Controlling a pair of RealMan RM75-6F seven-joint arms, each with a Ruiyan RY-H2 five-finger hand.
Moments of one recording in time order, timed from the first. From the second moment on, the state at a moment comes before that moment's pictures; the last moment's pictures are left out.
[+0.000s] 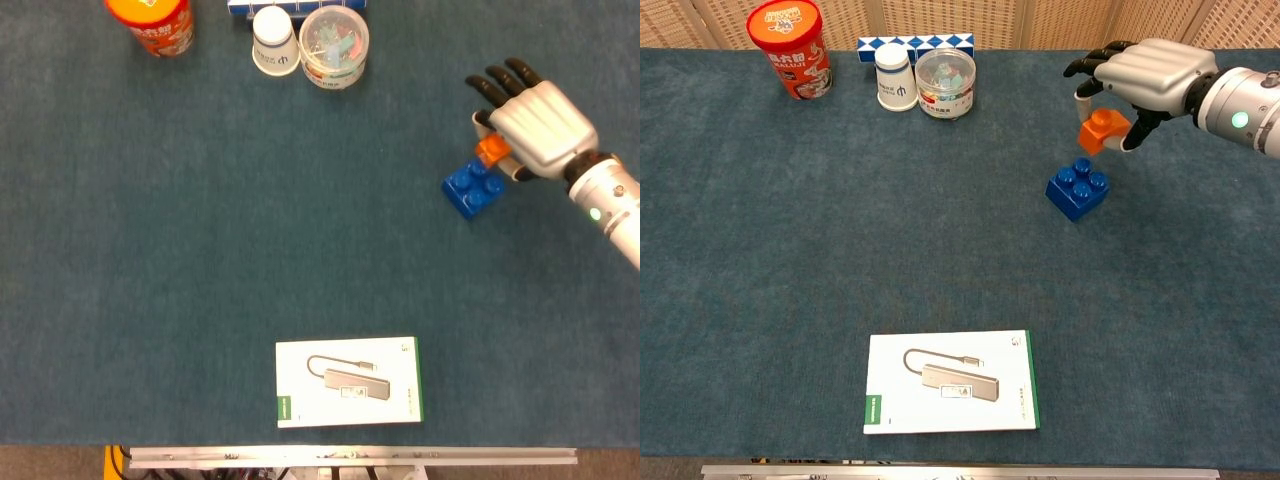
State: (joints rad) left arm -0.14 -1.07 -0.10 -1.52 1.19 1.25 0.02; right arm 0.80 -1.26 0.14 -1.54 -1.18 0.74 -0.40
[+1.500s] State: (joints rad) left arm -0.14 -1.06 -0.11 -1.52 1.17 1.23 -0.02; right arm 0.82 -1.40 0.05 -1.30 -1.46 0.76 -0.01
